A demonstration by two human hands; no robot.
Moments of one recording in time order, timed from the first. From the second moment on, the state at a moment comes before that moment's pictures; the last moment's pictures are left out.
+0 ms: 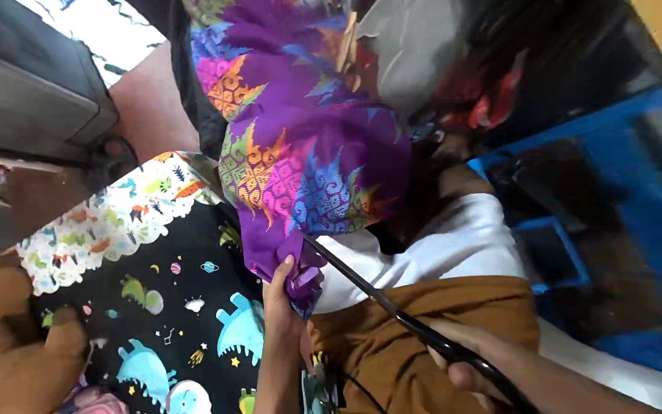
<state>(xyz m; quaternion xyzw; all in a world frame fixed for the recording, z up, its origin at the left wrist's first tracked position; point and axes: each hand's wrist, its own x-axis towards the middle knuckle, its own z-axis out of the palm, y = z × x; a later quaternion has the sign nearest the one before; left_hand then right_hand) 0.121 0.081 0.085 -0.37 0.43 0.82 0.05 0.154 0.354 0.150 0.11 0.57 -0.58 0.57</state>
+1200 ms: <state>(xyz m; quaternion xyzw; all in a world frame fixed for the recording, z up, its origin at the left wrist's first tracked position) 0.132 0.001 0.063 -0.38 0.53 0.76 0.01 -0.045 0.318 0.112 -0.30 0.69 -0.24 0.61</state>
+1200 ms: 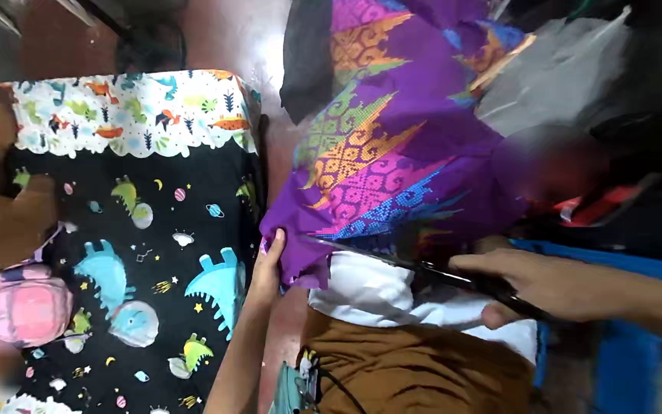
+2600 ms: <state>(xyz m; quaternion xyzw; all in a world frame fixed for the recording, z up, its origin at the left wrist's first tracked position) 0.159 0.014 0.071 -0.24 0.18 0.95 0.07 0.200 0.354 0.151 -0.02 0.66 -0.56 0.50</state>
